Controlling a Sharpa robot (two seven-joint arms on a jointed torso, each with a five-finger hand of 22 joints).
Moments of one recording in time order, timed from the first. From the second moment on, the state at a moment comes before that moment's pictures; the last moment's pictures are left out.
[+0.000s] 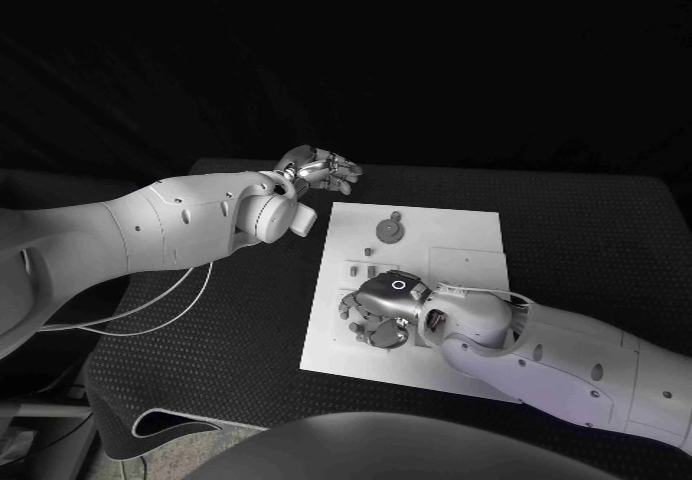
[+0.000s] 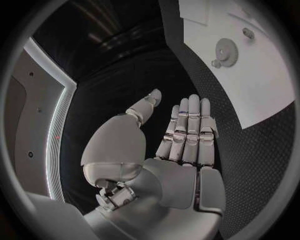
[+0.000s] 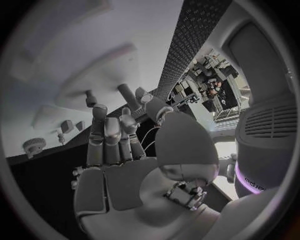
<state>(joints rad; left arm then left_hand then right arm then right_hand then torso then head) 1.22 -0.71 -0.13 1.18 -0.19 -0.29 0.25 1.06 -0.09 0.48 -0.28 0.05 0.86 0.18 0.25 0.52 1.14 0.14 0.07 0.22 0.95 0.08 0.62 0.56 0.01 0.90 -0.03 0.06 1.12 1.03 -0.48 -0.17 1.45 -1.82 -0.21 0.06 1.14 -0.12 0.57 -0.29 0.05 0.82 0.12 0.37 0.49 1.02 0.03 1.29 1.12 1.05 -0.08 1.49 1.06 0.26 0.97 0.05 0.91 1.31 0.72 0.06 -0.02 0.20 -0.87</state>
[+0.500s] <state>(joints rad) 1.22 -0.71 -0.13 1.18 -0.19 -0.29 0.24 1.05 -0.09 0.48 -0.27 0.05 0.85 0.19 0.25 0.52 1.14 0.14 0.07 0.22 0.95 0.08 0.61 0.56 0.01 0.90 -0.03 0.06 1.12 1.02 -0.47 -0.16 1.45 -1.84 -0.21 0.05 1.15 -0.04 0.66 -0.29 0.05 0.82 0.12 0.40 0.52 1.02 0.03 1.31 1.07 1.06 -0.09 1.52 1.01 0.26 0.98 0.04 0.92 1.31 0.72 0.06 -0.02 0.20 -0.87</state>
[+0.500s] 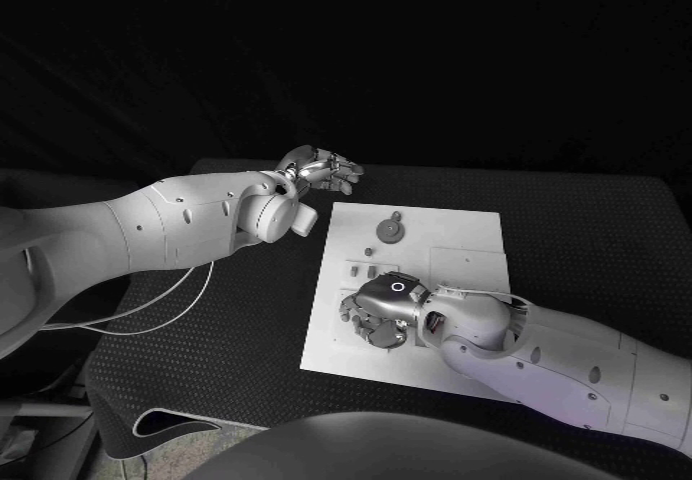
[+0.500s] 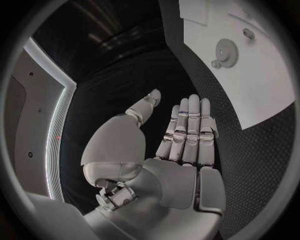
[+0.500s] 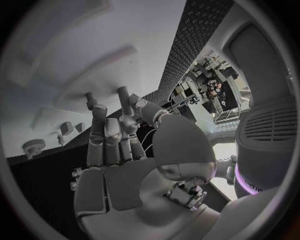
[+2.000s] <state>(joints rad) 1.22 -0.71 -0.13 1.18 -0.18 -0.29 0.24 1.05 -0.09 0.48 -0.27 0.05 0.84 0.20 0.25 0.51 1.13 0.14 0.07 0.22 0.95 0.08 0.61 0.57 0.01 0.90 -0.03 0.06 1.11 1.02 -0.51 -0.16 1.47 -1.81 -0.22 0.05 1.10 -0.10 0.64 -0.28 0.05 0.82 0.11 0.37 0.51 1.02 0.03 1.32 1.05 1.06 -0.09 1.53 0.98 0.26 0.99 0.04 0.92 1.31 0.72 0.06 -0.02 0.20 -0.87</state>
